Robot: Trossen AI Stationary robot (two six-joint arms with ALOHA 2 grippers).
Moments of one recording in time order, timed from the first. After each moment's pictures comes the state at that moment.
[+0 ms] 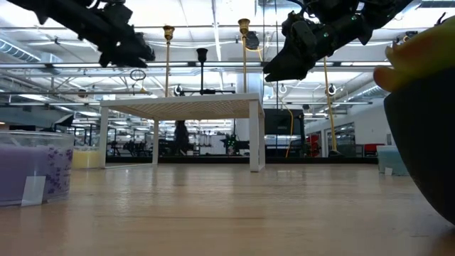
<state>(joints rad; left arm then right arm) 0.49 0.76 0.66 -0.26 -0.05 -0.14 -0.35 1.23 0.78 0.03 -0.14 -0.02</state>
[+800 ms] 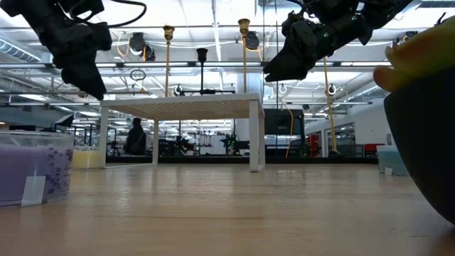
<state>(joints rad) 0.31 0.72 0.66 -0.82 -0.04 -0.24 -0.35 1.23 0.78 0.03 -0.14 -0.01</state>
